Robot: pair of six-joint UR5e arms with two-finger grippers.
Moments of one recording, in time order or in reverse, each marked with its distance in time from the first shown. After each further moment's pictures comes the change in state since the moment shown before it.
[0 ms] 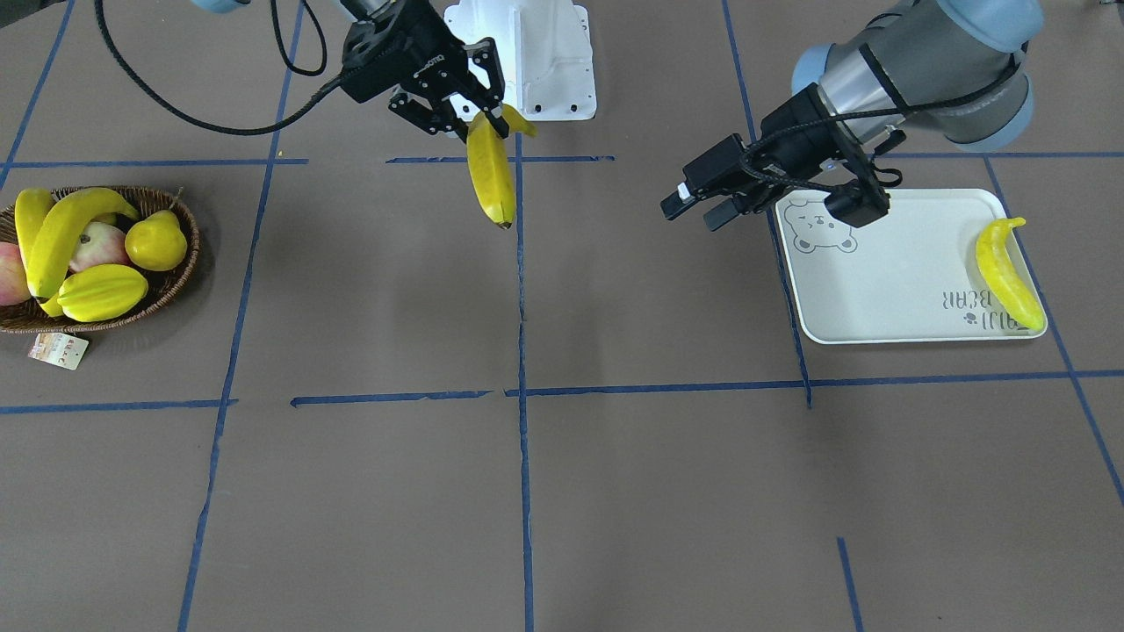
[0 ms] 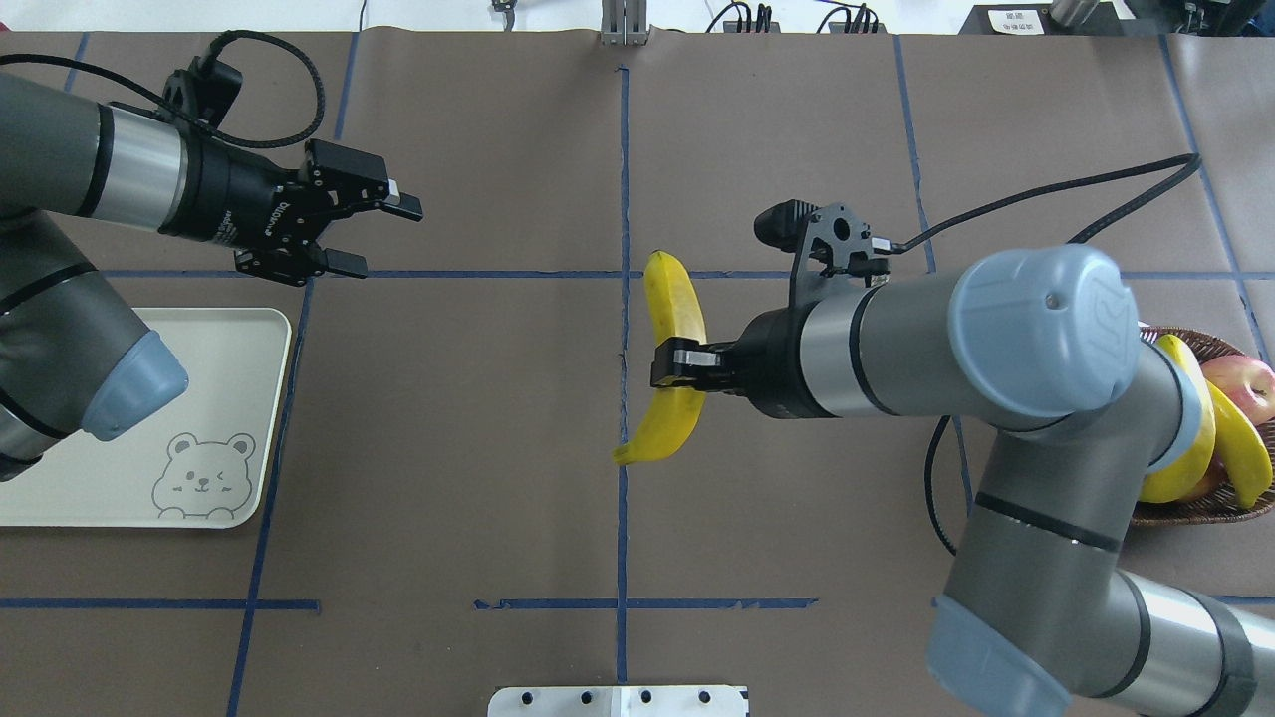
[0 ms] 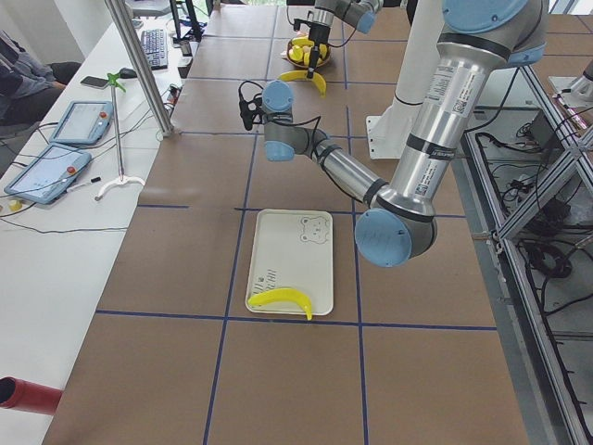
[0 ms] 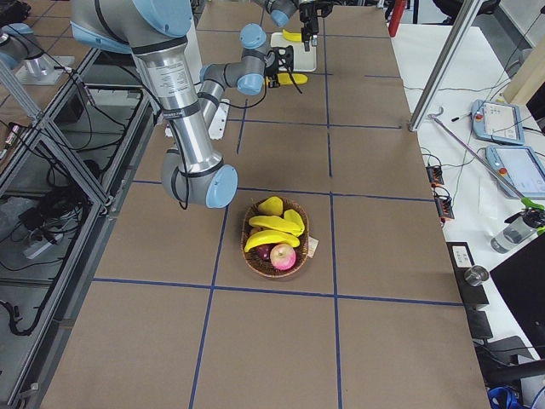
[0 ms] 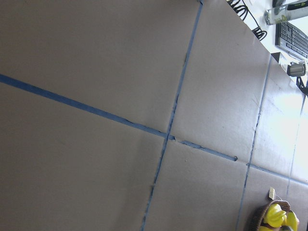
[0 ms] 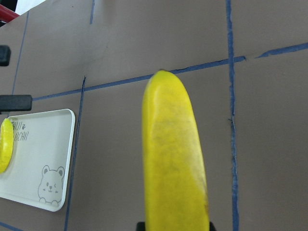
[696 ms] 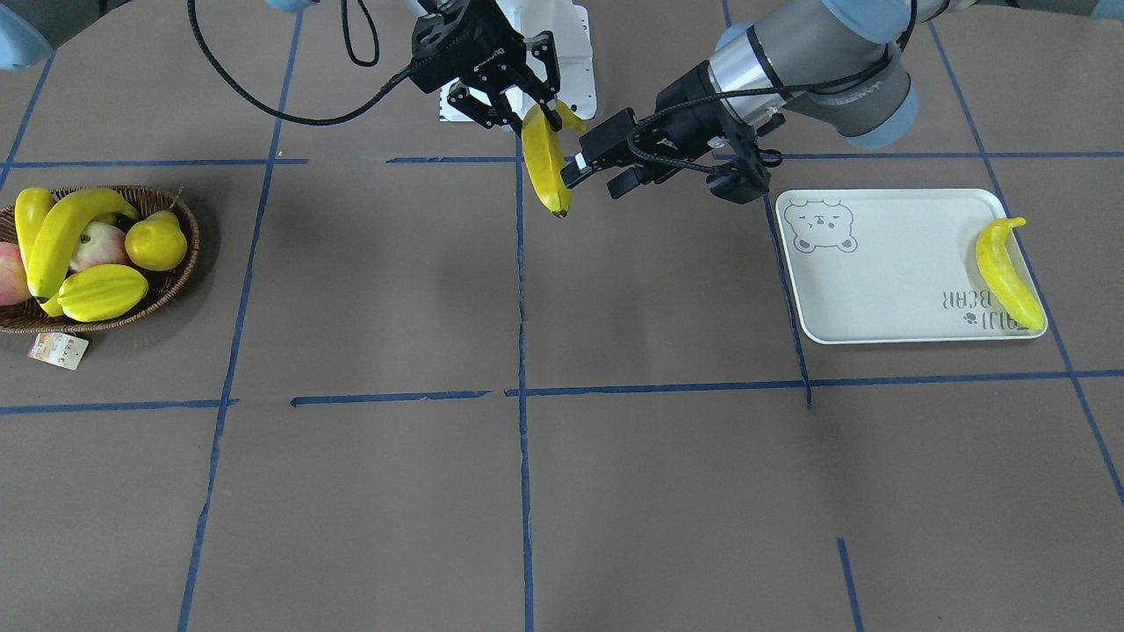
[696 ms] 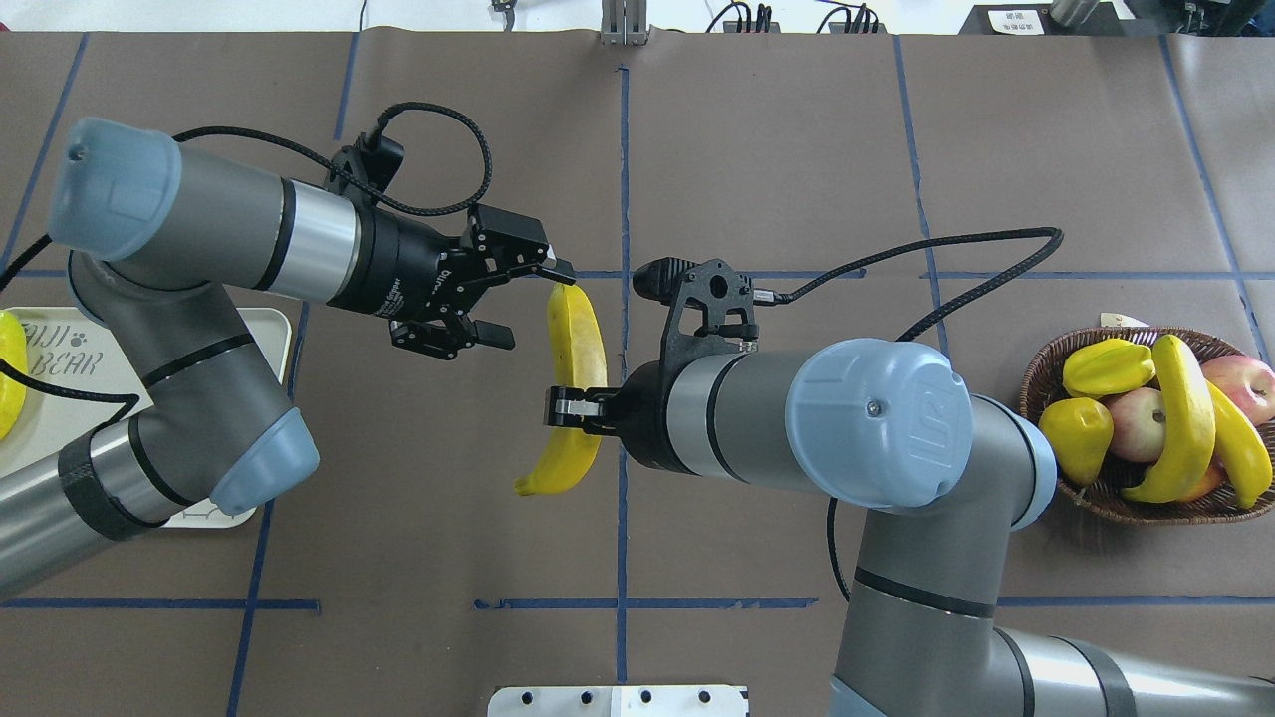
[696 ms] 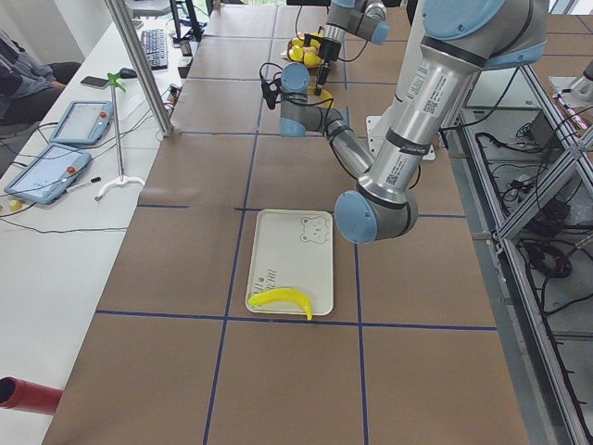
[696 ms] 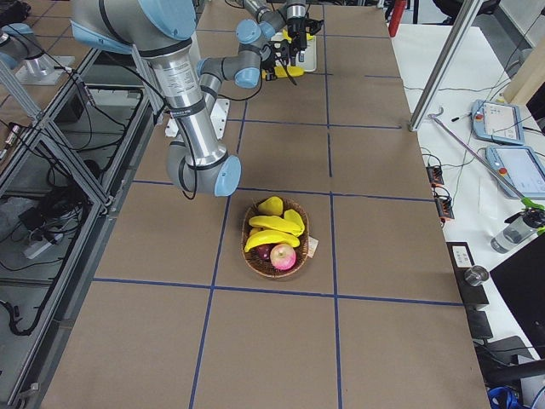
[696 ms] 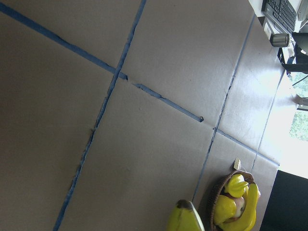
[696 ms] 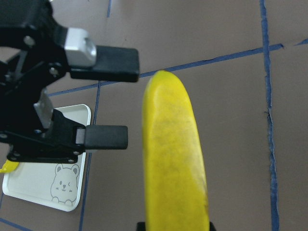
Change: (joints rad) left arm 0.166 -0.094 0.011 0.007 0.093 -0.133; right arm -0.057 0.082 -0.063 0.000 -0.063 0.007
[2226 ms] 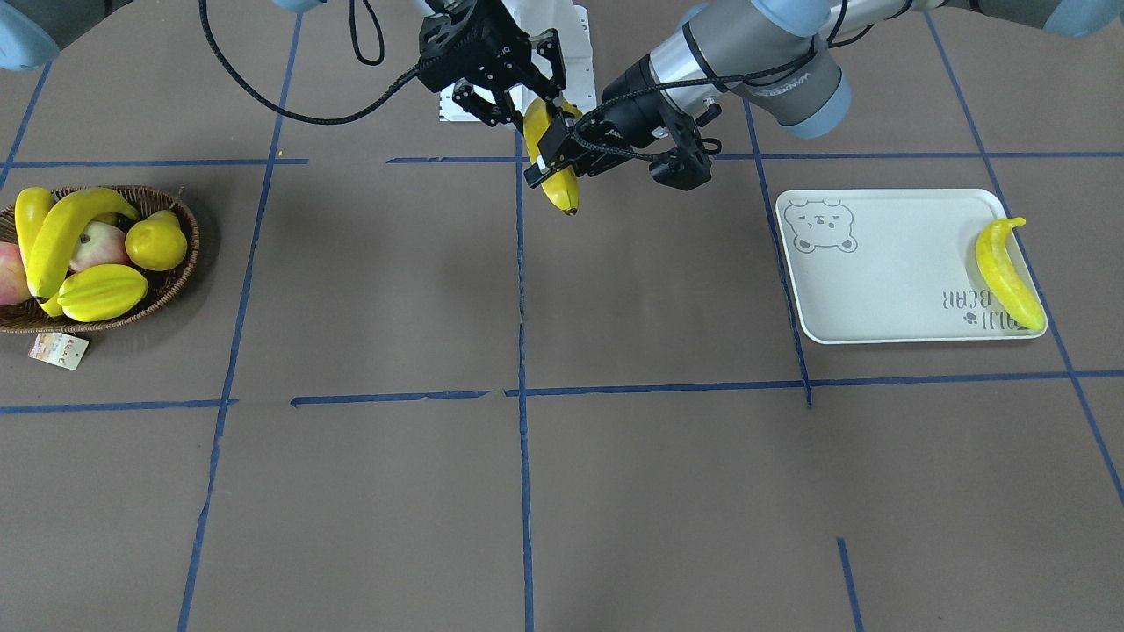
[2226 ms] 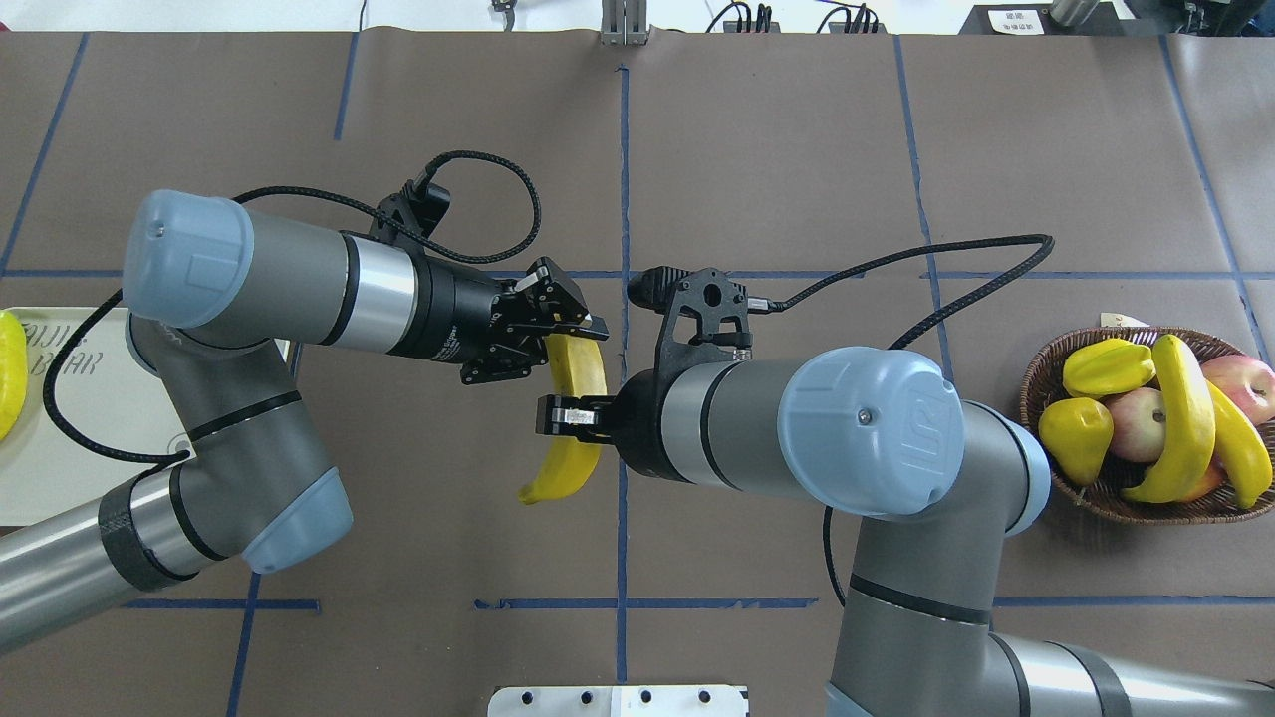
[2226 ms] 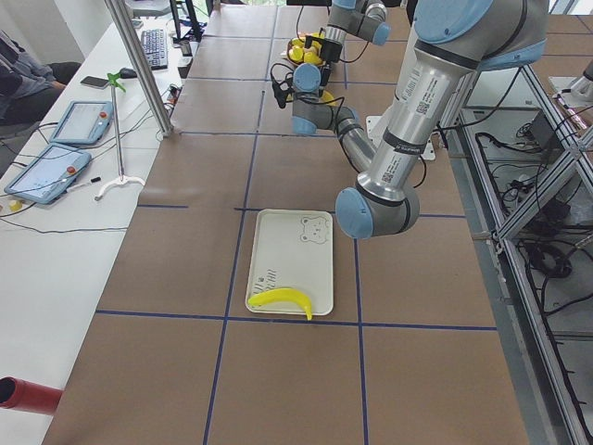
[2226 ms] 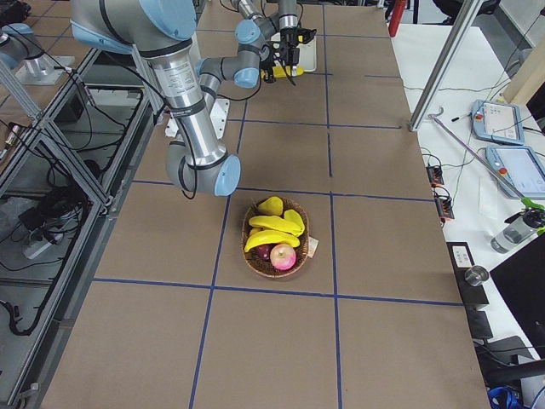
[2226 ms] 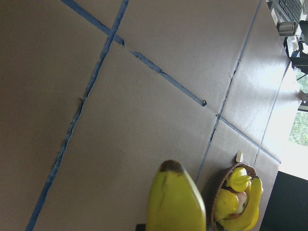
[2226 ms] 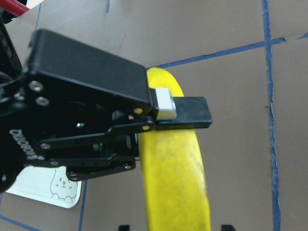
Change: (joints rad) left arm 0.081 -0.005 -0.011 0.034 0.141 0.003; right arm -0.006 0.001 -0.002 -0.001 0.001 0.003
